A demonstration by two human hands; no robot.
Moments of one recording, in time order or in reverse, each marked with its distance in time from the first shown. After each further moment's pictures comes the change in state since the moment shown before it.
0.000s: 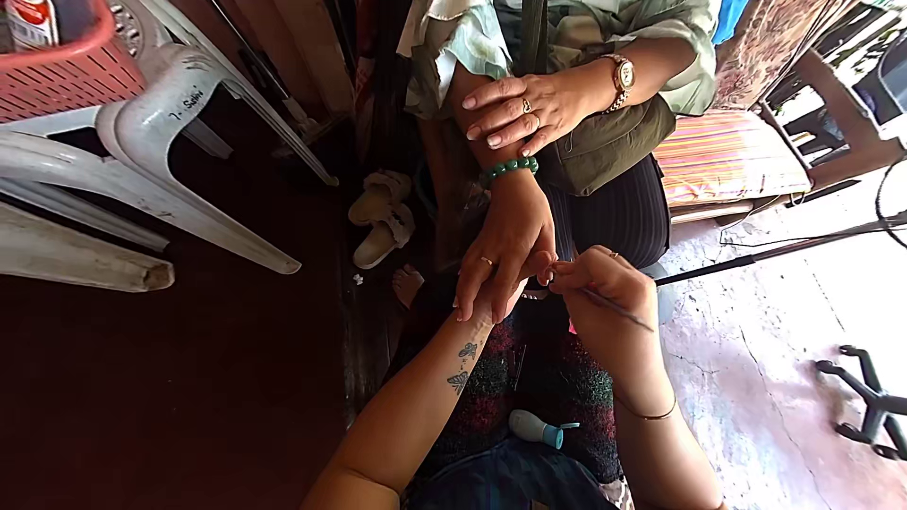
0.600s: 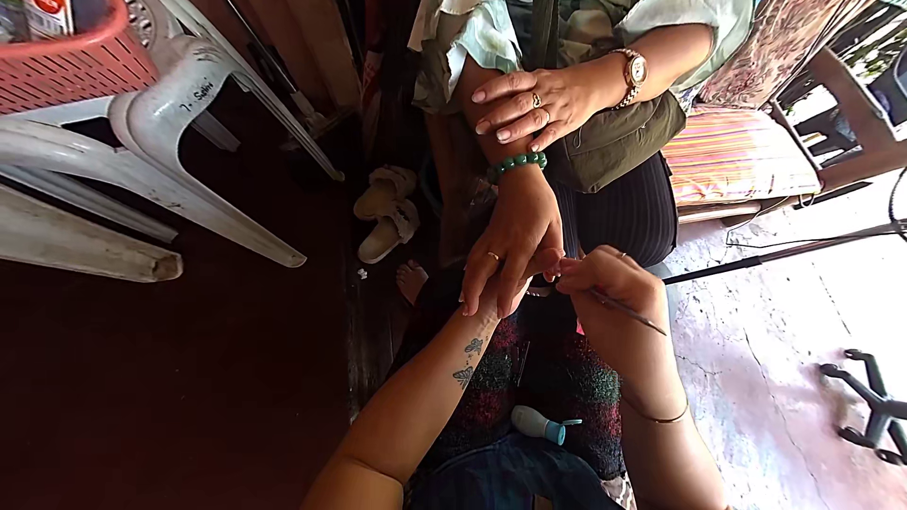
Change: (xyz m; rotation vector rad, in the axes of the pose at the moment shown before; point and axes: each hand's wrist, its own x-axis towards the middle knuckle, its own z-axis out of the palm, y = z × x) left_hand 0.004 0.004 0.007 0.095 -0.034 -0.031; right_hand -0.001 -0.002 -0.002 -0.042 -0.025 -0.016
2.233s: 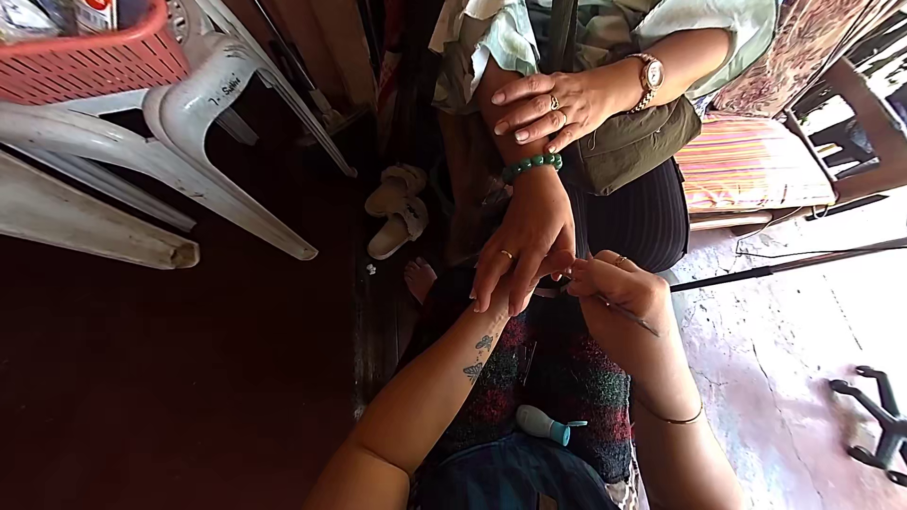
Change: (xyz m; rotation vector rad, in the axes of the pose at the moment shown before) left_hand -0.014 -0.004 -0.014 0.178 0.057 -0.134; right_hand 0.003 0.004 -0.002 -0.043 -0.064 -0.051
